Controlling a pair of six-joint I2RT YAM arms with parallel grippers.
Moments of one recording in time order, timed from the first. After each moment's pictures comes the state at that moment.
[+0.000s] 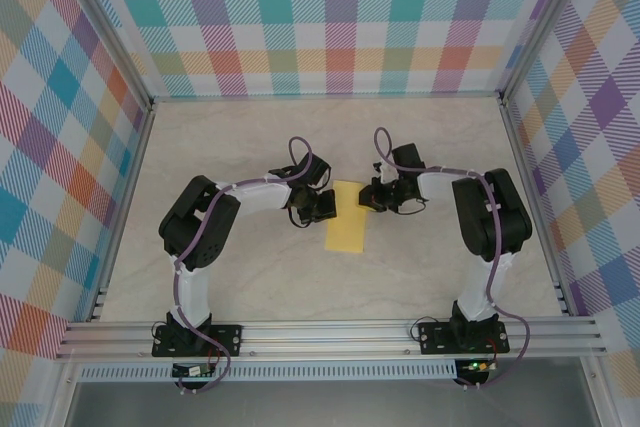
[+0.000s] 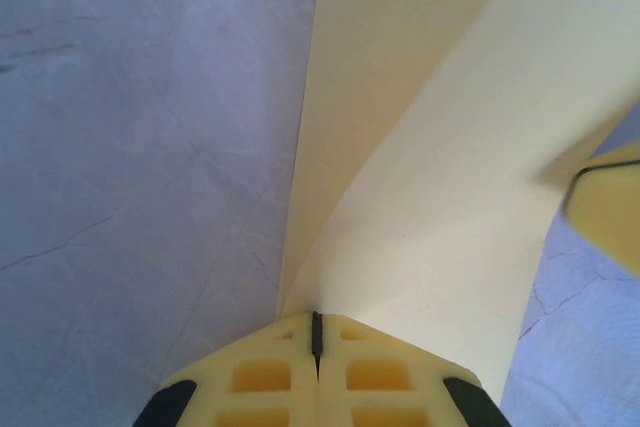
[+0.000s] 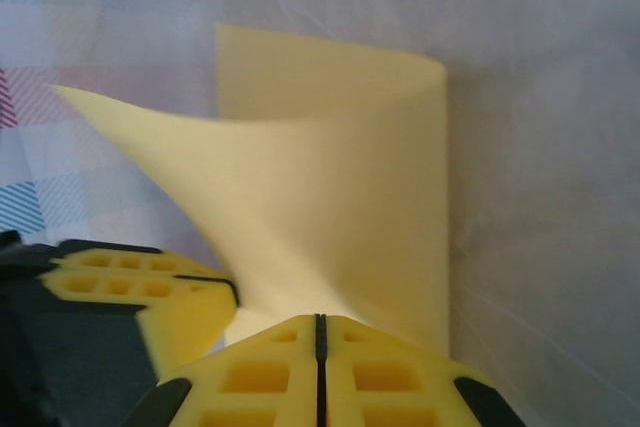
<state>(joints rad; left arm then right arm) -0.65 1.97 1.23 -0.38 0.30 -0.78 0.31 1.89 1.03 -0.23 -0.70 0.52</state>
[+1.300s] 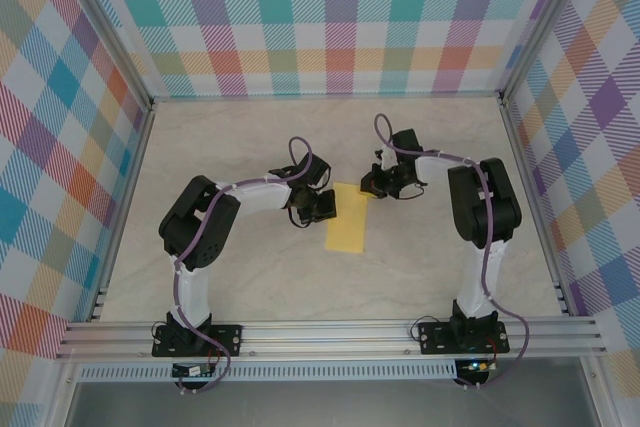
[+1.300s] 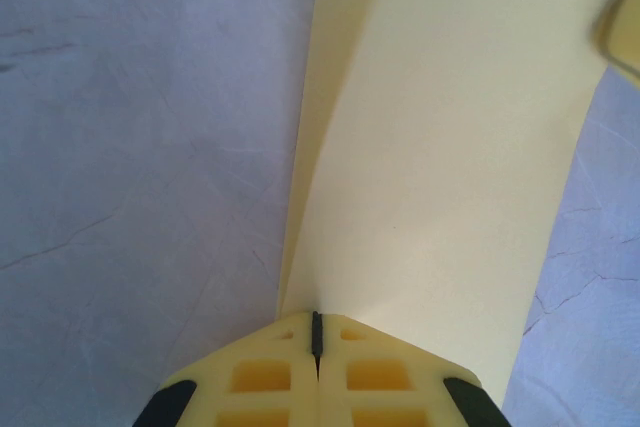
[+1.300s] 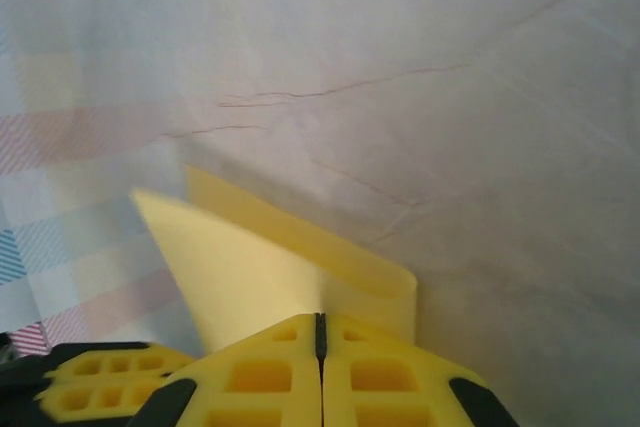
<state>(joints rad) -0.65 1.97 1.23 -0.38 0.30 -0.78 0.28 2.03 1.22 -0.36 -0.65 0.50</state>
